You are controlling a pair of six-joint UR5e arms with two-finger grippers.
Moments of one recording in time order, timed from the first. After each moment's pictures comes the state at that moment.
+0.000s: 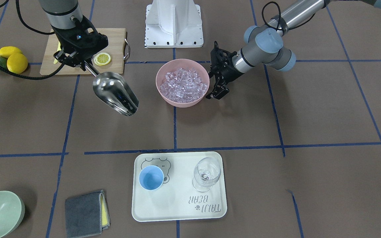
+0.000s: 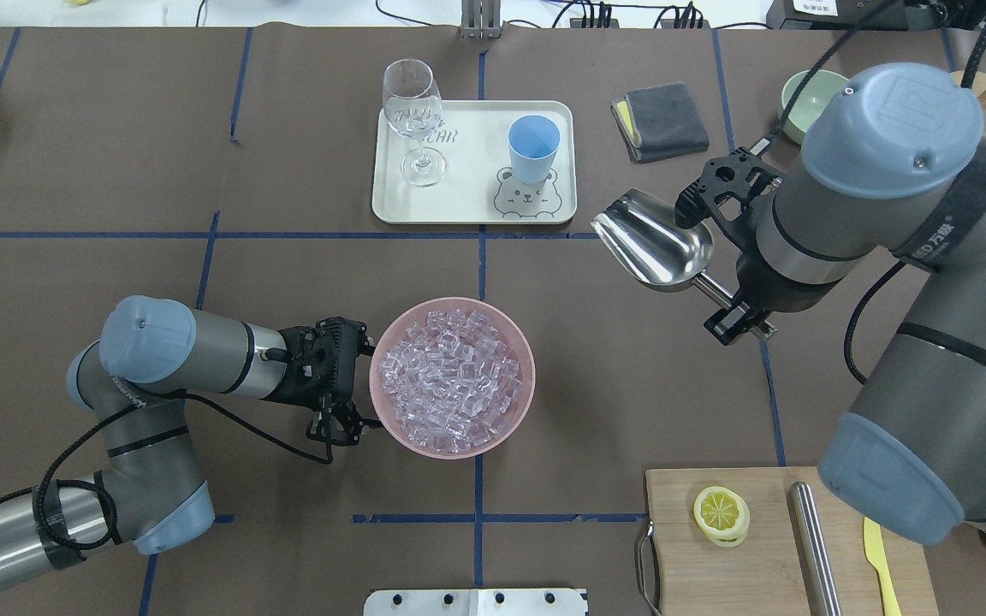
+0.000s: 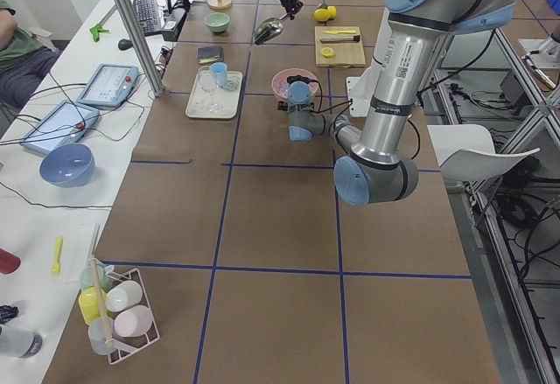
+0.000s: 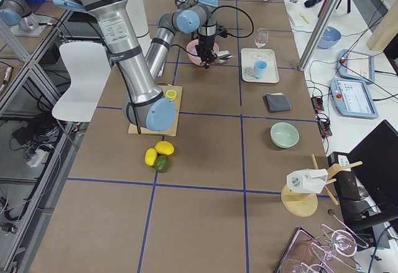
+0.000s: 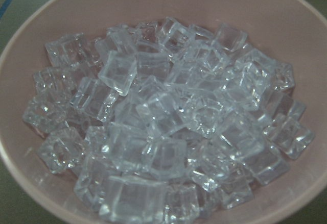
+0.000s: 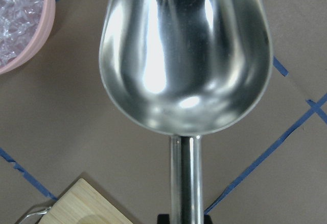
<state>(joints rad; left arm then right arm) -0.47 -1.94 -1.54 -2.64 -1.99 0.12 0.71 -1.11 2.19 -2.12 2.00 0.19</state>
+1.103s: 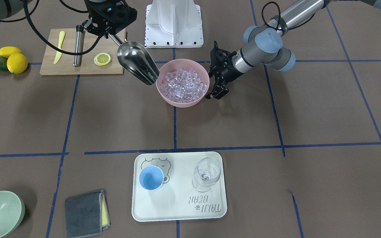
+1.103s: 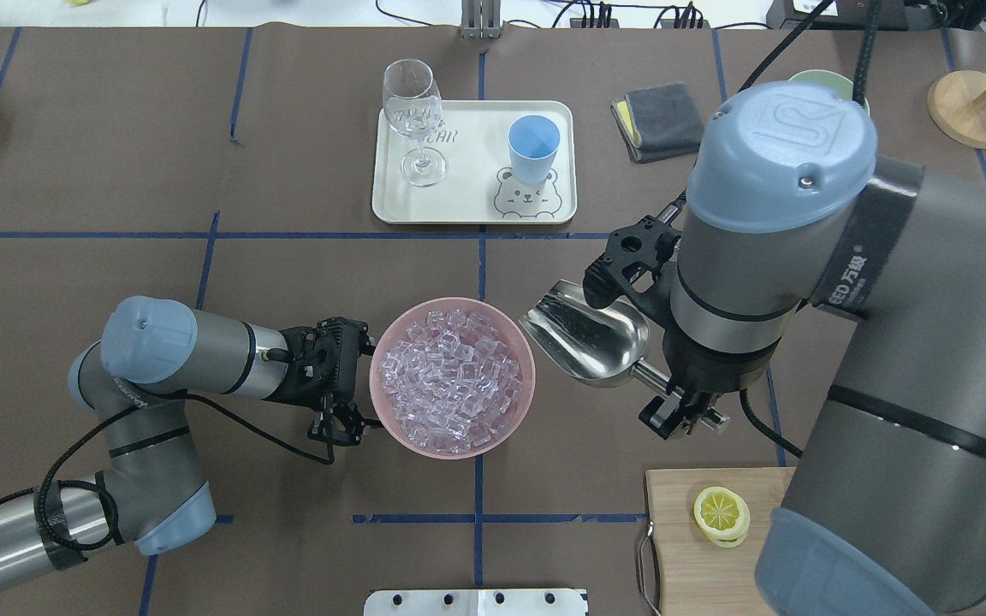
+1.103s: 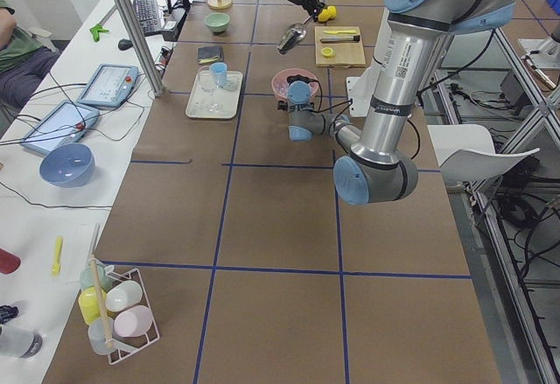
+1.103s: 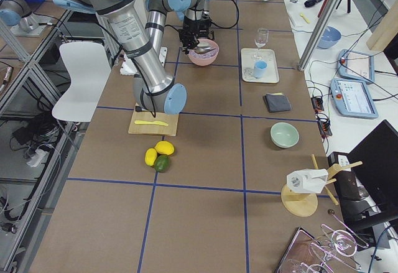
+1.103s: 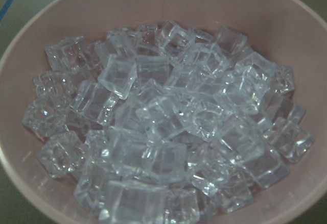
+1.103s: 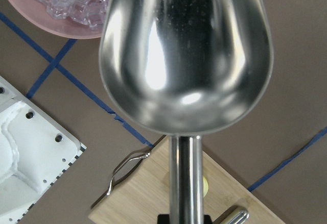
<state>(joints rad) -0.47 -1.94 -1.54 -2.64 -1.98 0.12 0.55 -0.89 2.23 -2.49 2.08 0.32</state>
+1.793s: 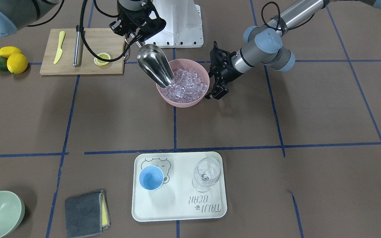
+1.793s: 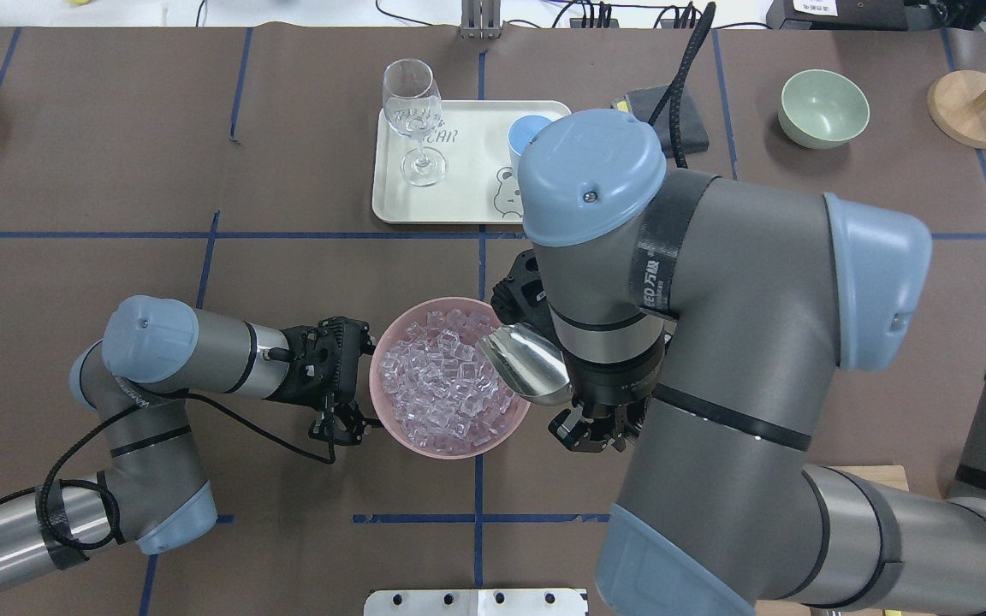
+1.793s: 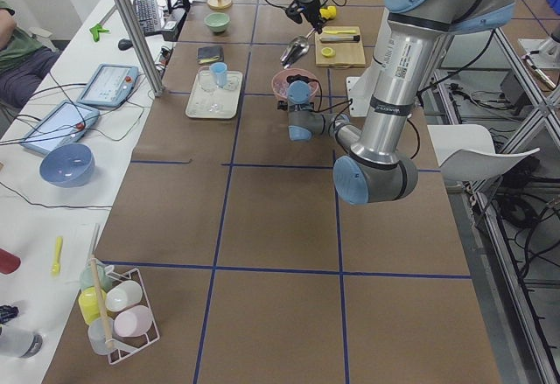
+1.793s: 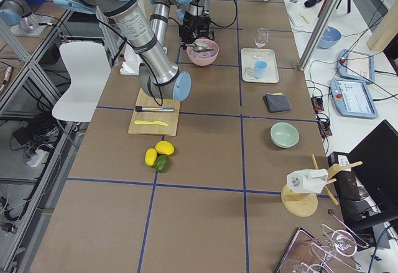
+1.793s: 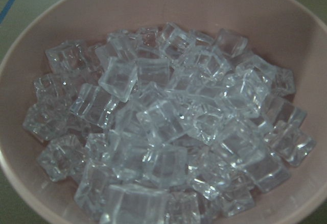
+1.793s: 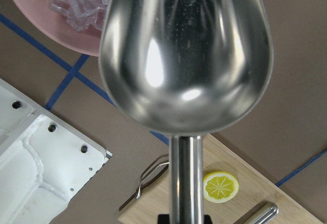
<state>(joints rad) -0.47 -1.94 -1.54 -2.64 -1.98 0.12 0.48 -0.72 2.03 -2.56 2.06 0.34</state>
